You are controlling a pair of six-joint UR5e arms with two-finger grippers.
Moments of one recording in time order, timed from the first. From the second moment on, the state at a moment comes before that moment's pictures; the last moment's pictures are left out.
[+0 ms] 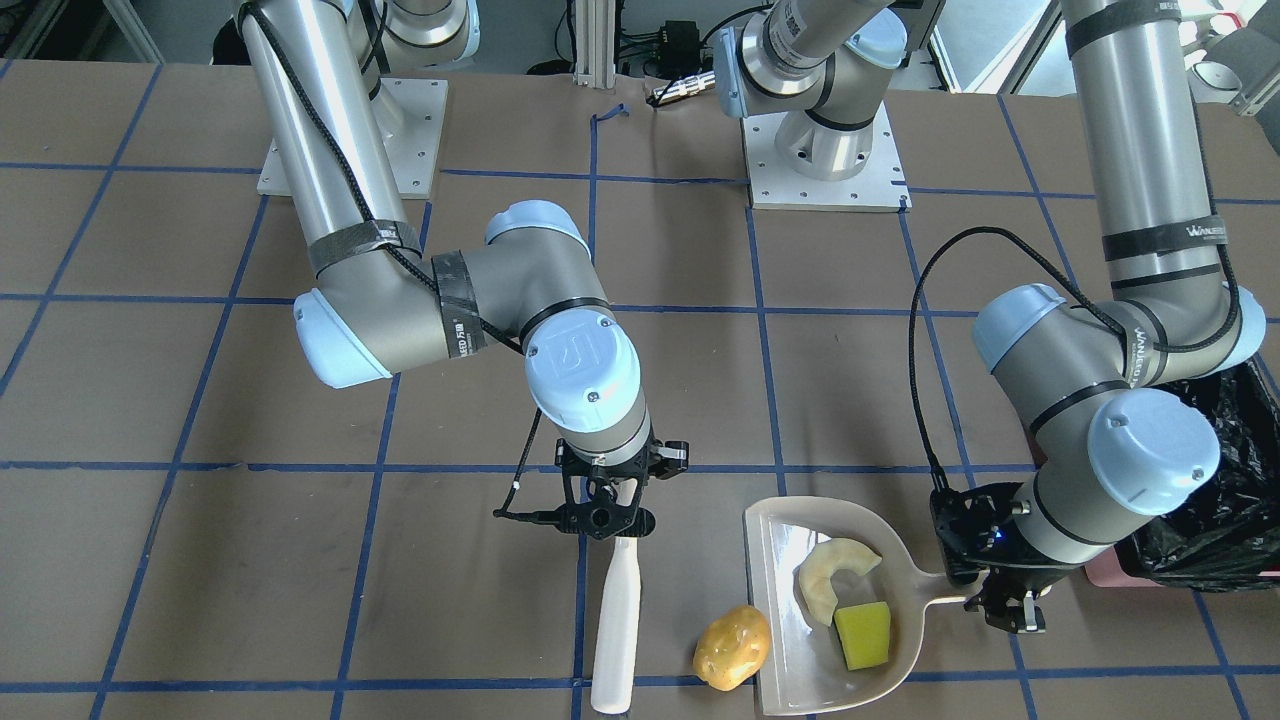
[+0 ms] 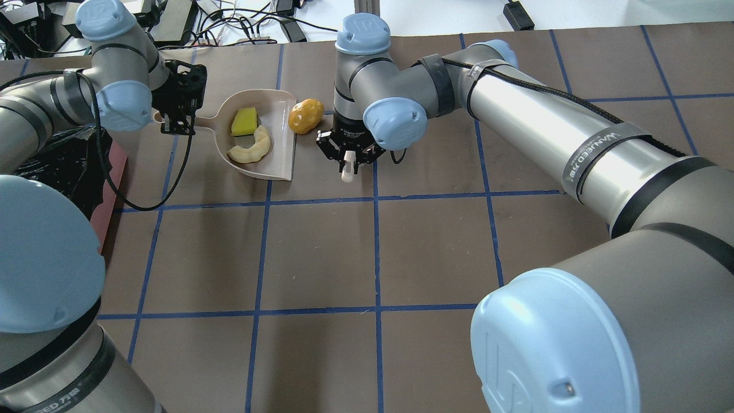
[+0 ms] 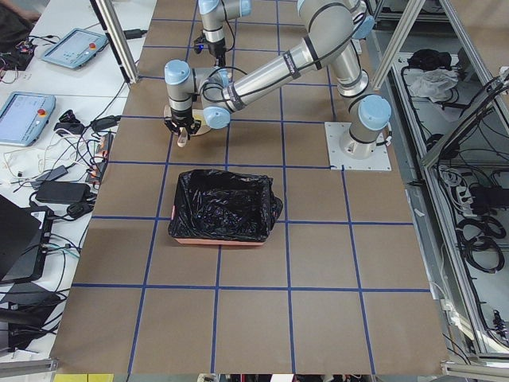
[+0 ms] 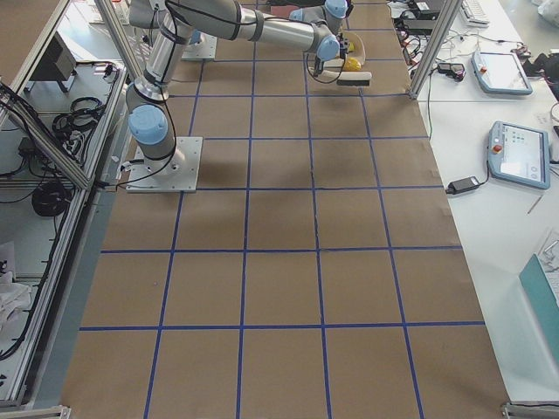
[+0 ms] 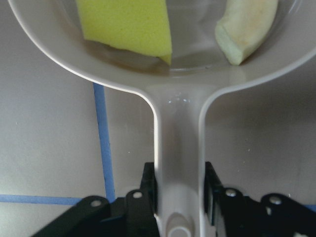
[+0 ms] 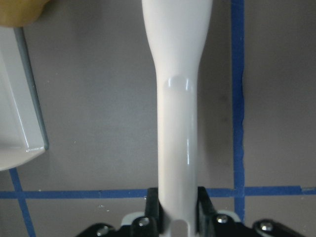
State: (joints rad) left arm -1.35 -2.15 -1.50 -0.96 1.59 1.81; right arm 1.93 -0.93 1.35 -1.96 -1.38 0.45
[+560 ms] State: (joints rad) left arm -1.35 -2.15 -1.50 -0.95 1.59 1.81; right arm 1.92 -0.86 1.30 -1.99 -1.40 0.45
